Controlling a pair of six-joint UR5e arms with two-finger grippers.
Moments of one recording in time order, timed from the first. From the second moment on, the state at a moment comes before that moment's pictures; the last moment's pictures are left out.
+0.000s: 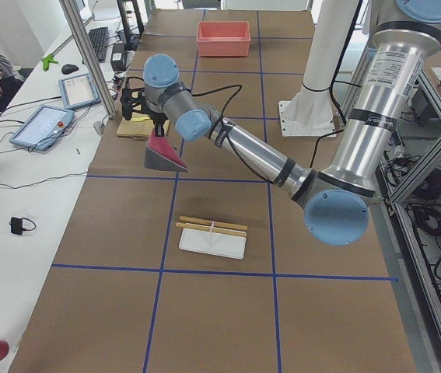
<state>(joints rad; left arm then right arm) -1.33 -1.90 -1.83 -1.91 -2.50 -1.06 1.51 -1.69 1.99 -1.57 2.28 0.03</state>
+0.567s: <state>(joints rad) -1.07 -2.02 -1.91 -1.91 -2.26 -1.39 1.37 -1.65 1.99 -1.36 2.33 0.27</state>
